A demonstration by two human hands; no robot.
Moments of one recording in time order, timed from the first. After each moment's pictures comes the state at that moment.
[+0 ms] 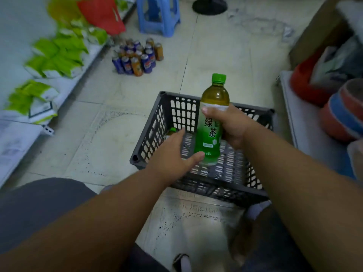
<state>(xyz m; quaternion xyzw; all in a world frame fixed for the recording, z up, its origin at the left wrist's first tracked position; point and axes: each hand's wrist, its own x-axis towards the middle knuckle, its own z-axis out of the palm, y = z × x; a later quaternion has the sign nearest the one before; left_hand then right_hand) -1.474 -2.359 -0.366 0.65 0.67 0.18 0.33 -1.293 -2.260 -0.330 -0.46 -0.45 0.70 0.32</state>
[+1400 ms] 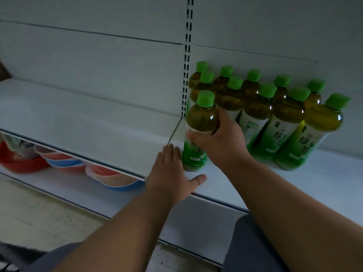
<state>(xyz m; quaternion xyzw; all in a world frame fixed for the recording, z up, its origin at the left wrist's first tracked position) -0.943 -2.481 -0.308 0.98 0.09 0.05 0.18 -0.891 -2.606 -0.208 -0.85 -0.12 -0.05 0.52</state>
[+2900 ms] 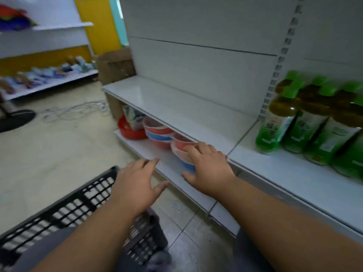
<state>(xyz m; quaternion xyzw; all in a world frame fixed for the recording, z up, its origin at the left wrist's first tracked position) -1.200 -2.351 -0.263 0.96 0.28 0.08 0.04 -1.042 -2.497 -0.244 -0.86 -0.50 0.00 0.13</state>
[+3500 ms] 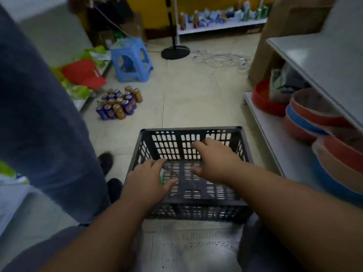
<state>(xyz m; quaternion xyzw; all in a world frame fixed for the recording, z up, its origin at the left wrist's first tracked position) -1.477 -2.352 -0.330 0.74 0.67 0.05 0.06 -1.259 -2.320 -0.293 -0.59 -0.79 0.15 0.03</state>
